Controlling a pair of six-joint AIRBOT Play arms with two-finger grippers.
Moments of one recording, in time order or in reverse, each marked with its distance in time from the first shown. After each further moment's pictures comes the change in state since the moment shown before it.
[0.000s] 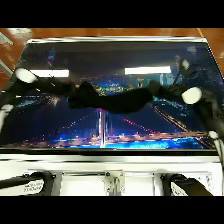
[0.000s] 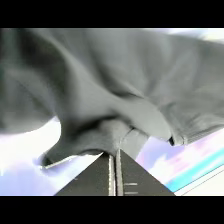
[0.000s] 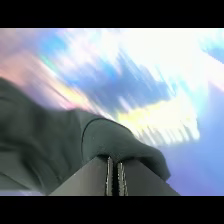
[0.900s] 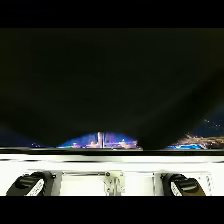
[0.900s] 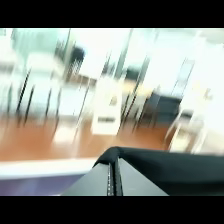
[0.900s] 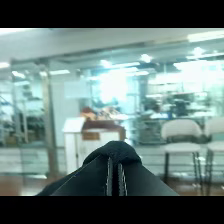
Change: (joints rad) left arm 0.022 0.715 0.470 0.230 0.037 -0.226; right arm -0.001 0.519 0.544 -0.204 -0.106 -0.248
